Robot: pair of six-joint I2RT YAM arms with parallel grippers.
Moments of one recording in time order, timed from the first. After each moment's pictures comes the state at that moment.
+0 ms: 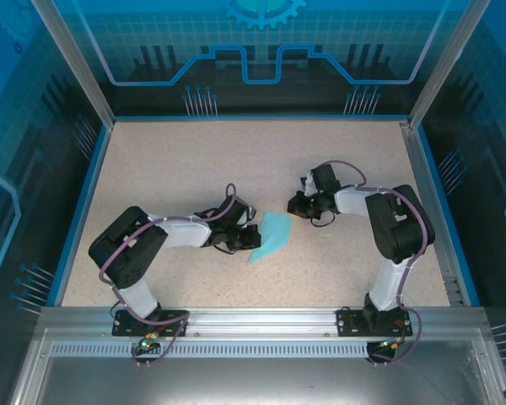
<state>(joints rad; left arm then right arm) -0.66 1.72 0.76 -0.05 0.38 -0.76 0.31 1.86 0.95 -0.14 -0.47 0.57</state>
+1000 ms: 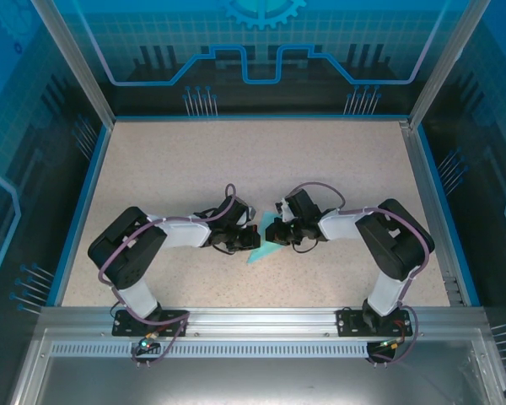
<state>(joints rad) -0.66 1.71 0.76 -0.07 0.38 -0.77 0.60 1.76 0.76 0.02 -0.51 0.75</state>
